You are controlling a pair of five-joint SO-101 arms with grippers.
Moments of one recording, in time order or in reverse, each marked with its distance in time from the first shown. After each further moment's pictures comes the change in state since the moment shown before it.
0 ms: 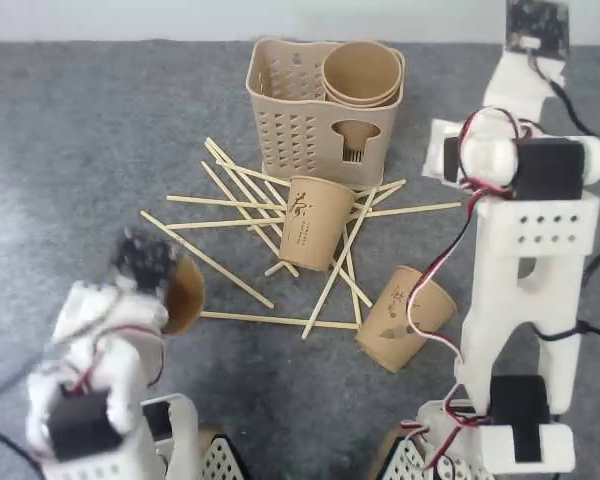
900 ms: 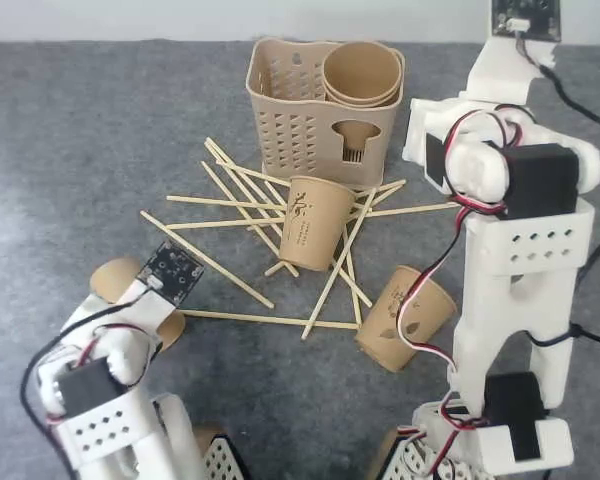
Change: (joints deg) left arm -11.6 4.4 19.5 -7.6 -27.0; right arm -6.3 0.3 -10.0 -3.5 -0.4
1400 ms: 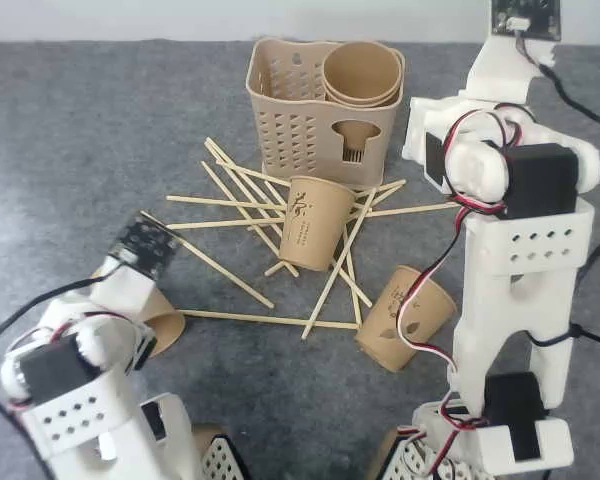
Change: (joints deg) left arm -0.2 13.7 -22.9 18.3 5.6; right arm -0.1 0.0 0.0 -0.1 0.0
